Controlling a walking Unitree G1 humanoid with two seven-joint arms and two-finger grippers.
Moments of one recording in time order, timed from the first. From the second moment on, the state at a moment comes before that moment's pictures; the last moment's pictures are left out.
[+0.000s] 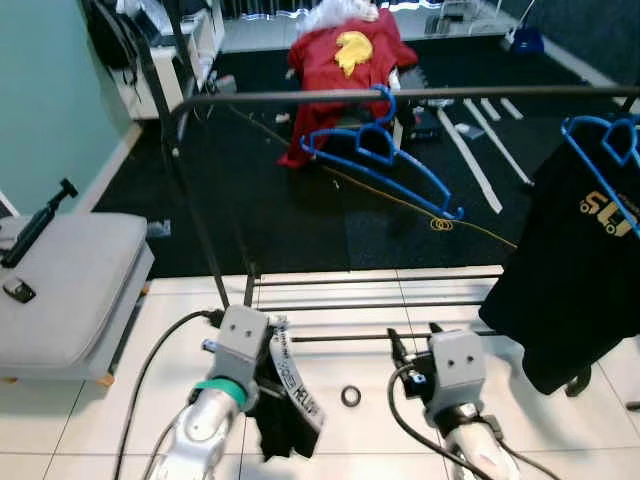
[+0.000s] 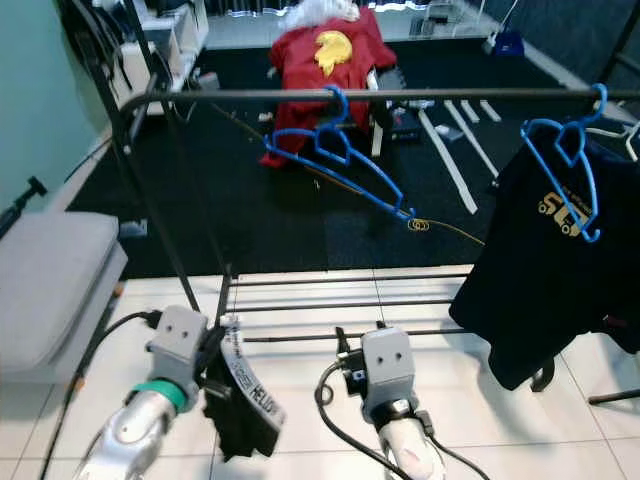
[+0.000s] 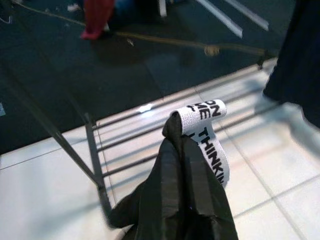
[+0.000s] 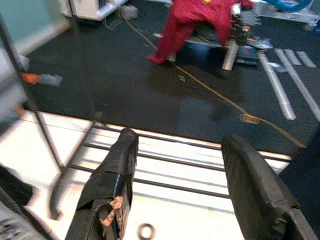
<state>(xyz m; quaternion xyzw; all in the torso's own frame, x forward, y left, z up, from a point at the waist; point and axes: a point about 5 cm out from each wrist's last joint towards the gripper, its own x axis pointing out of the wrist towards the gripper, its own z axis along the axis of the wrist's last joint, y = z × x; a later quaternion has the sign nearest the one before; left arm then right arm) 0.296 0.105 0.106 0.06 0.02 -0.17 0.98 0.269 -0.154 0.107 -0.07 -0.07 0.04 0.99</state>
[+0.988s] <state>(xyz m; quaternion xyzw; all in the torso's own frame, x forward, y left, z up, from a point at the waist) 0.307 0.095 0.123 0.05 -0.01 -0.18 0.98 0.273 -0.169 0.136 -0.08 -0.13 0.00 0.99</state>
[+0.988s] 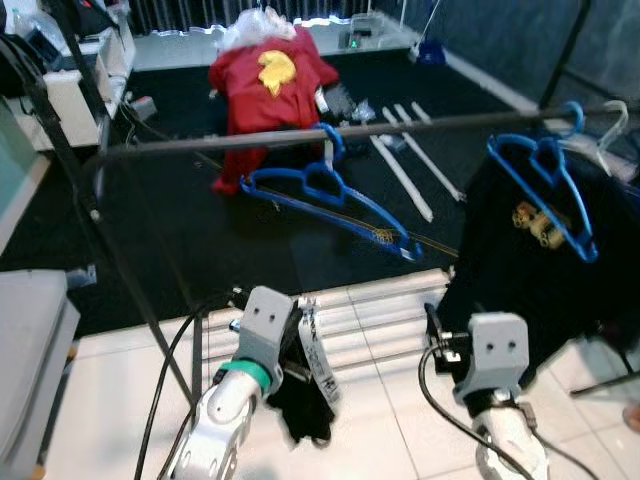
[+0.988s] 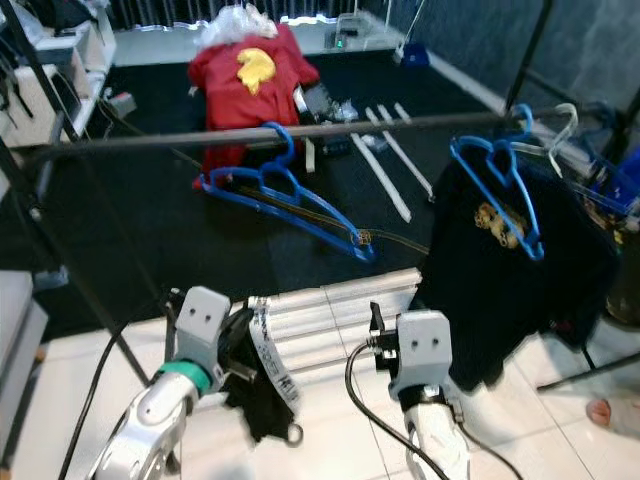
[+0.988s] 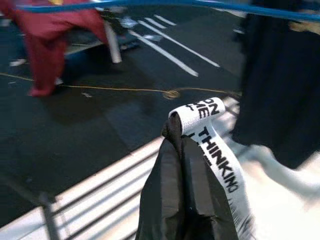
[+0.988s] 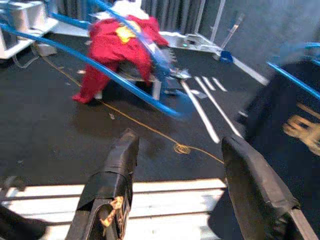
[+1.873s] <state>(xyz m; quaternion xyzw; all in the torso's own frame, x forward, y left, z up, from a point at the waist) 0.291 0.136 0.090 0.07 0.06 -0.13 0.99 0.284 -0.154 0.234 -0.13 -0.26 0.08 0.95</state>
